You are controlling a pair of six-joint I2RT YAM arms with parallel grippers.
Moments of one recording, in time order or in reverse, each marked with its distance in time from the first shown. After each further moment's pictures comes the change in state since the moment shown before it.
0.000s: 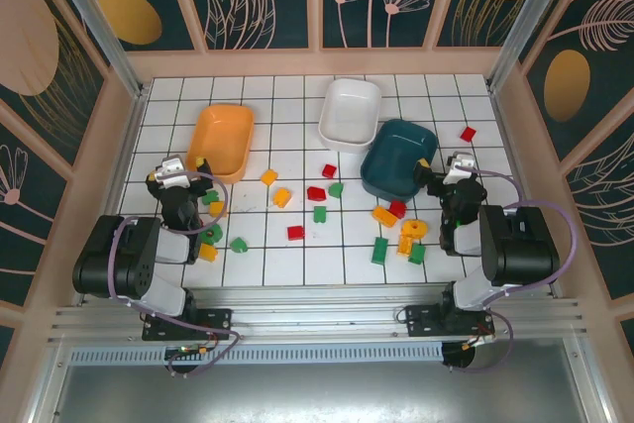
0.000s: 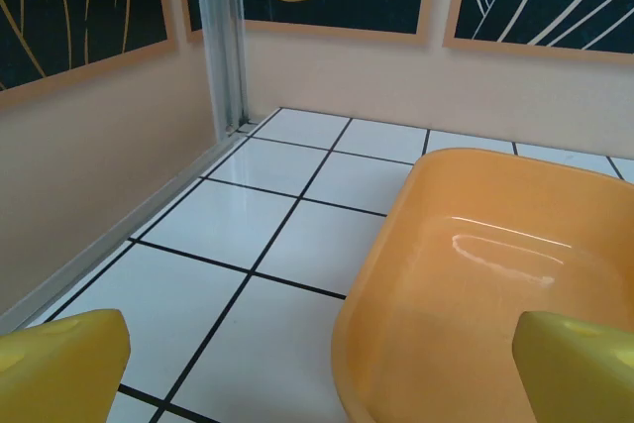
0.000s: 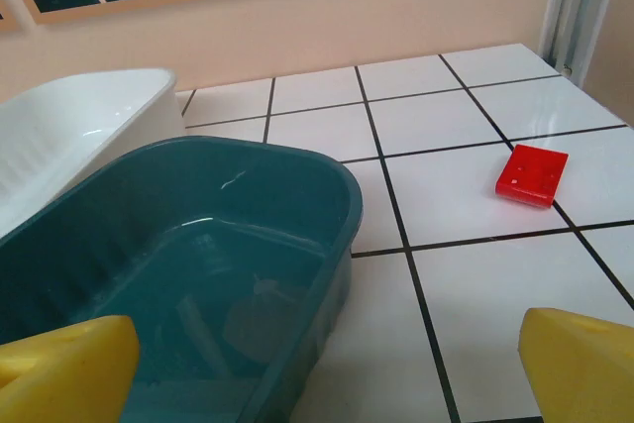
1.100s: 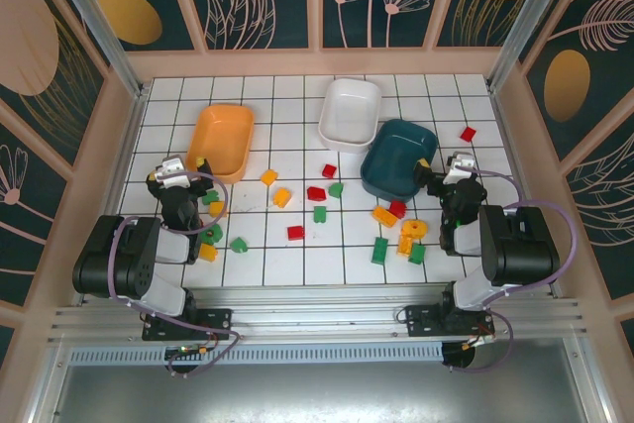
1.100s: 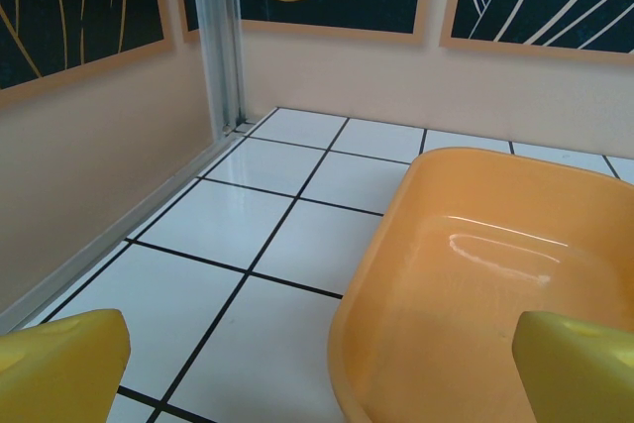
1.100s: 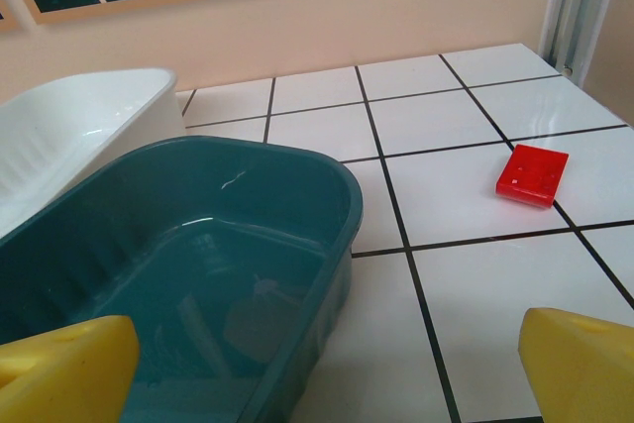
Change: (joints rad) left arm 0.000 0.000 0.000 0.000 0.006 0.000; right arm 0.000 0.000 0.000 0.000 0.000 0.000
